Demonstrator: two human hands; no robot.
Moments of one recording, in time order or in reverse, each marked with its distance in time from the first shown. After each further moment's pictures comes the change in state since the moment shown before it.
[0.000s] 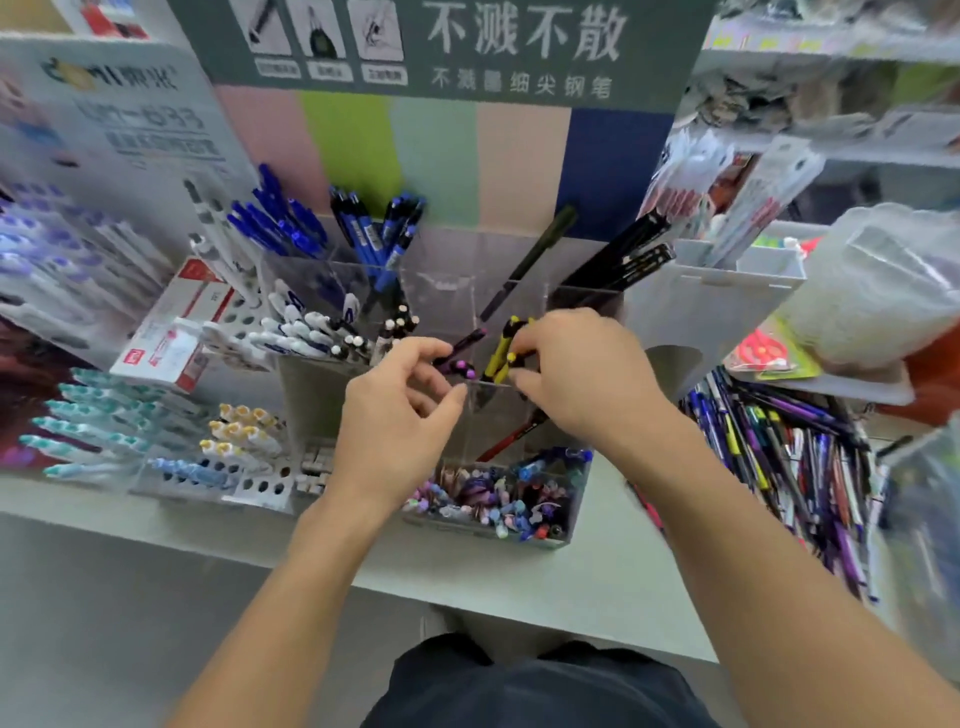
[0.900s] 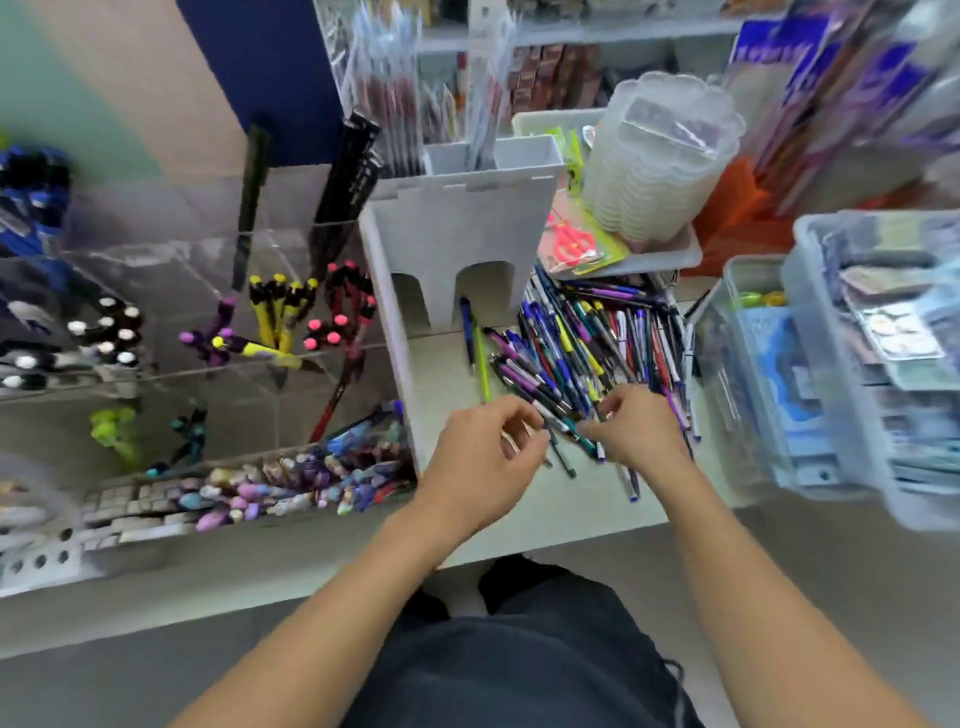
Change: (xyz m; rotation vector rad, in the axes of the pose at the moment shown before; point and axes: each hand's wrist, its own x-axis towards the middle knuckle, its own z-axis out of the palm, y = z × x) left_hand -0.078 0.049 0.184 -0.044 -0.702 0.122; right_hand -0.167 0.210 0.101 0.367 -0.186 1.022
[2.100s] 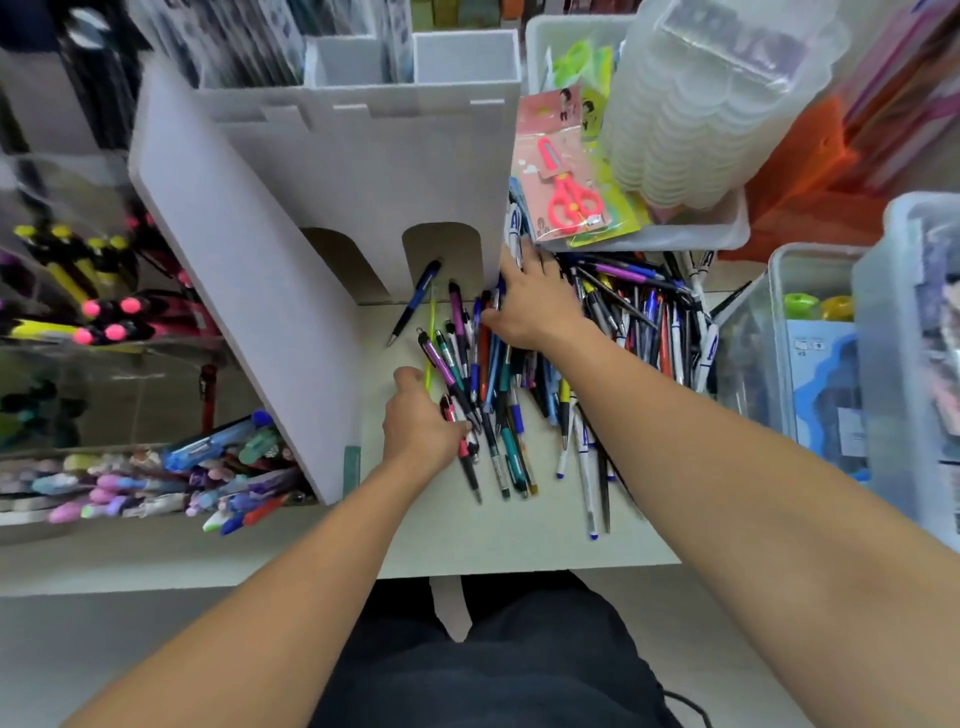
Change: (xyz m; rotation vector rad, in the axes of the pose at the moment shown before) left_hand 0.097 -0.083 0.085 0.022 0.226 -0.690; right_hand 0.174 -0.082 0.026 -0.380 -0.119 -0.557
